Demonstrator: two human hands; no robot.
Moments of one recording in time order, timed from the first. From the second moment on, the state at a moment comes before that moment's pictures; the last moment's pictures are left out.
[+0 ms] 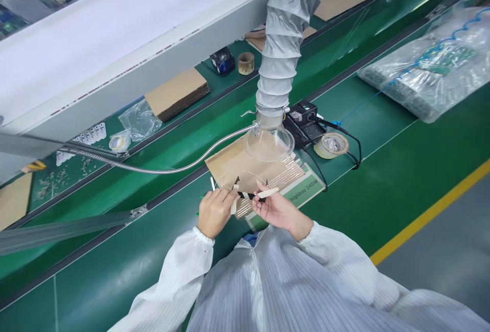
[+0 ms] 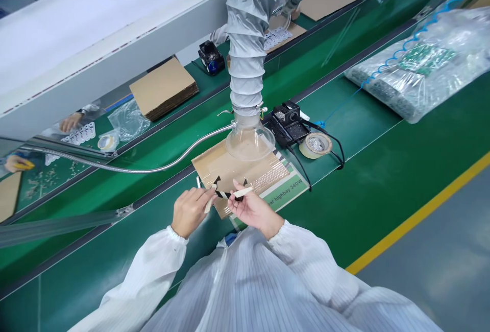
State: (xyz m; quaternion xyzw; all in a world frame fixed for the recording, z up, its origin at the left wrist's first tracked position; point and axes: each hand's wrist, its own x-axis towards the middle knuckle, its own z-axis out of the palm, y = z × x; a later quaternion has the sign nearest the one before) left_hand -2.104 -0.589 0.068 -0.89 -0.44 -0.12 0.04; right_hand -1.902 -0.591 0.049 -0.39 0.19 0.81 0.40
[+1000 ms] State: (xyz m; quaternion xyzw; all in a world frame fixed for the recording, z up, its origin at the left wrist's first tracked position) left_hand -2.080 -0.583 0.007 -0.59 -0.62 -0.36 -0.38; right_hand -1.918 -0.637 0.088 -0.24 0.09 0.92 0.29
